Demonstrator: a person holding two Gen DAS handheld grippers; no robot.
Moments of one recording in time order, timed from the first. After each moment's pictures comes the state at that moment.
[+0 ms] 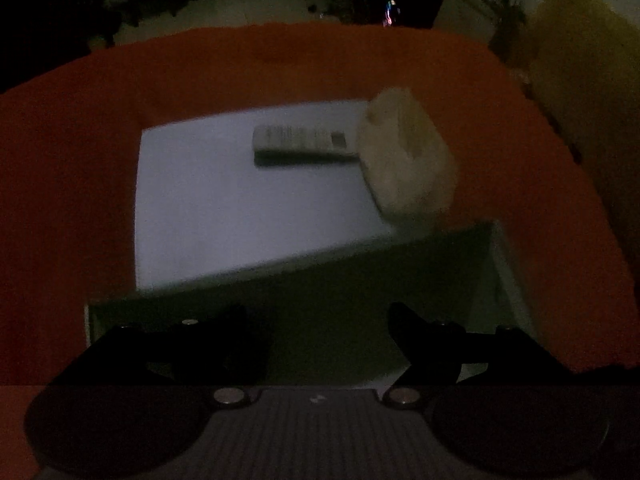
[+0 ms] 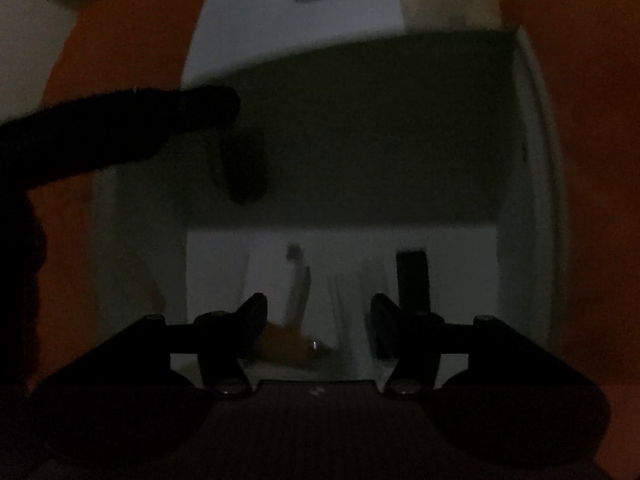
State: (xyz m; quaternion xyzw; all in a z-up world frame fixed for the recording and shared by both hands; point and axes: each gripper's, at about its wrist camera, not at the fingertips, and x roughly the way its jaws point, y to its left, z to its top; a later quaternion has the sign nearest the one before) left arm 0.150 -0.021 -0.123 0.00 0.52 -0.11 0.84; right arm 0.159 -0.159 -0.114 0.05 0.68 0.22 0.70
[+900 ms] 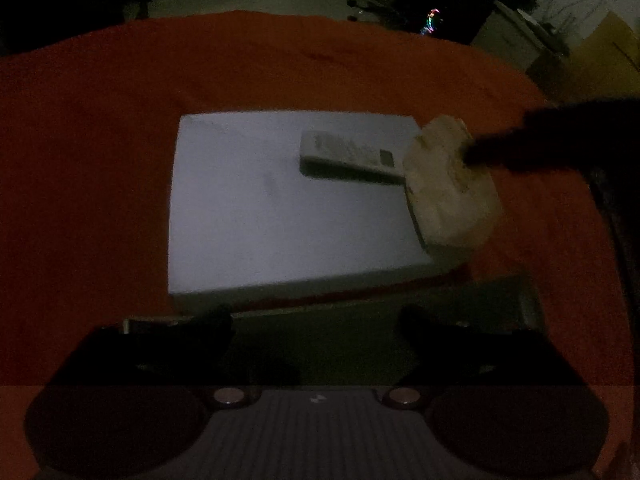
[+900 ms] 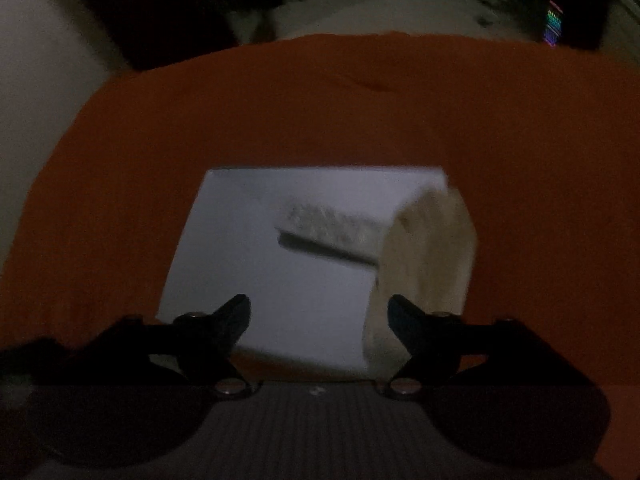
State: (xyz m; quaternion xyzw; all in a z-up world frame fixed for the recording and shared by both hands) left arm 0.169 0.011 -0.128 -0.05 0.55 -0.09 0.83; right arm 0.346 -0.124 -0.052 -0.05 0.54 0.28 0.80
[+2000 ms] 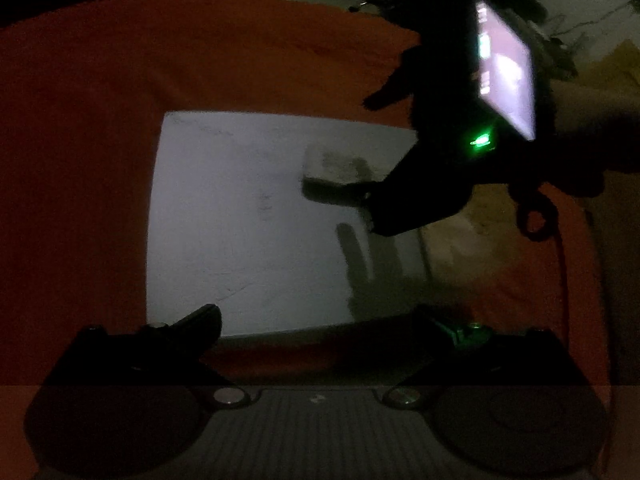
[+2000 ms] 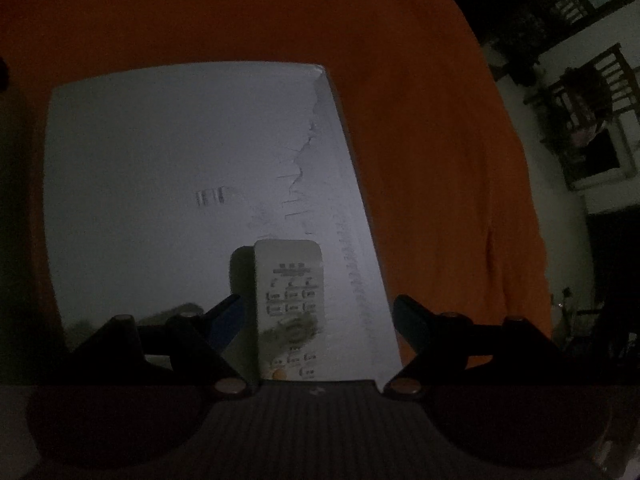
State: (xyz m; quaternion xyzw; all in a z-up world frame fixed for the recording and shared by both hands) left arm 0.240 0.032 -0.159 -0.10 0.58 -0.09 0.81; right arm 0.376 0.018 -0.174 -0.55 0.33 0.43 0.63
